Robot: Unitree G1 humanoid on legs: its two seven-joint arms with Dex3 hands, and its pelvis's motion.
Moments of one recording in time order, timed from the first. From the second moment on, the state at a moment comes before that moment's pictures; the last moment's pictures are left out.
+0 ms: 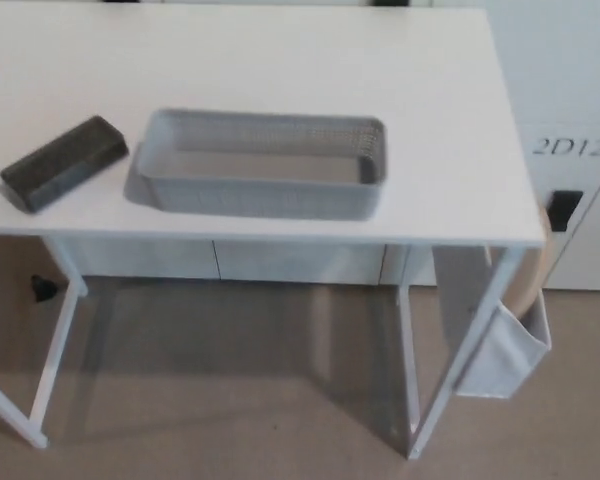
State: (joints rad) left_arm 0.24 0.46 0.22 0.83 -0.10 -0.11 -0.33; right_arm 0.12 -0.27 -0.20 0.99 0.11 -0.22 0.24
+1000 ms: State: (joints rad) left_arm 0.25 0.50 0.17 0.79 -0.09 -0.10 -0.34; right_arm 0.14 -0.26 -0.19 1.00 0.10 -0.24 0.23
